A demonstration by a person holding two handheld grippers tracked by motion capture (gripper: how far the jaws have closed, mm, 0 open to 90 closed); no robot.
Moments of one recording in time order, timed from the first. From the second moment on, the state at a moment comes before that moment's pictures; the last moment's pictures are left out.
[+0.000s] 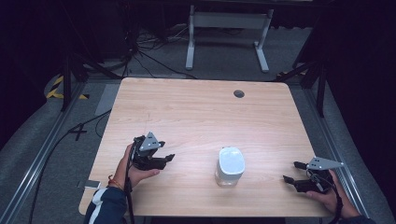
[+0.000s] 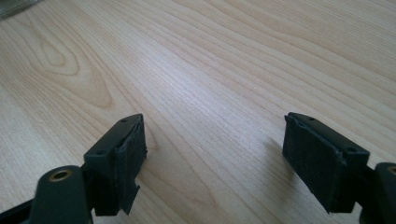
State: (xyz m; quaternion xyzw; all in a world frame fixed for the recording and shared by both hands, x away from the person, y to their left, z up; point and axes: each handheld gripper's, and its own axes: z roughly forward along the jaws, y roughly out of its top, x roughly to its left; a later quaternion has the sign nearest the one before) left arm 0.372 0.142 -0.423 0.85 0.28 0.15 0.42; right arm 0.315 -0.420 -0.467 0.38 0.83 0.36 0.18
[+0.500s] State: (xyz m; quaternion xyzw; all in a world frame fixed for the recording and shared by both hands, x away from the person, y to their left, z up) left arm 0.375 0.101 -0.401 0.86 0.20 0.13 0.45; right arm 0.315 -0.420 -0.467 0.38 0.83 0.36 0.18
